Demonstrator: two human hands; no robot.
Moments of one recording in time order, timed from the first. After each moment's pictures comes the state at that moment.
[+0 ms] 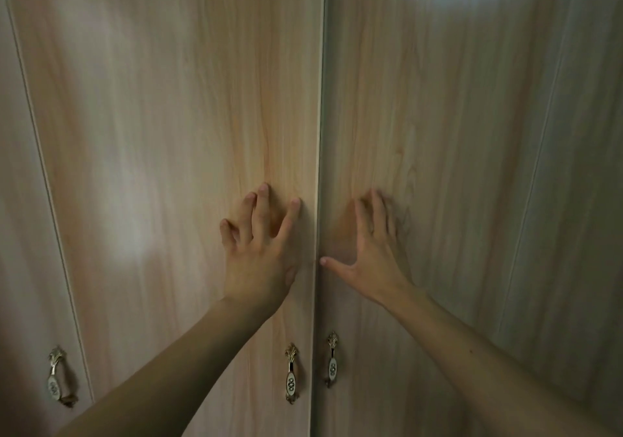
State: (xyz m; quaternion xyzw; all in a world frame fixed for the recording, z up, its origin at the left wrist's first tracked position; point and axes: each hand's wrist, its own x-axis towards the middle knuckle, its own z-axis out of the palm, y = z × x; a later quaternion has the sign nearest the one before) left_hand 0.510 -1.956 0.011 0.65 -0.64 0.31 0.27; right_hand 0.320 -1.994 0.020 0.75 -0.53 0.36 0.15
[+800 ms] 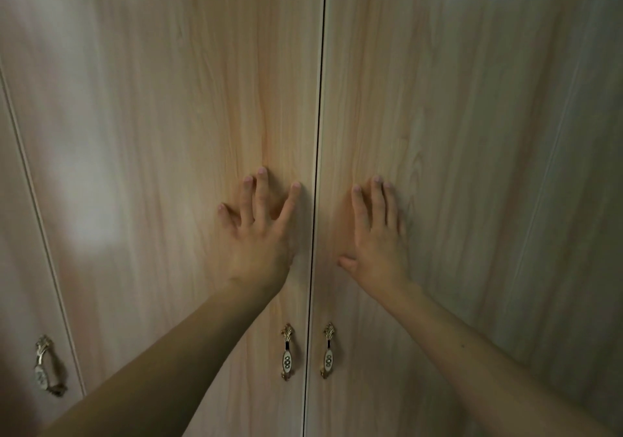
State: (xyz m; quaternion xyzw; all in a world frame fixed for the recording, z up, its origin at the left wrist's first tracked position) left_hand 0.503 -1.985 0.011 0.67 -0.62 0.32 0.25; right_hand 0.320 -2.018 0.005 0.73 -0.56 0.30 0.24
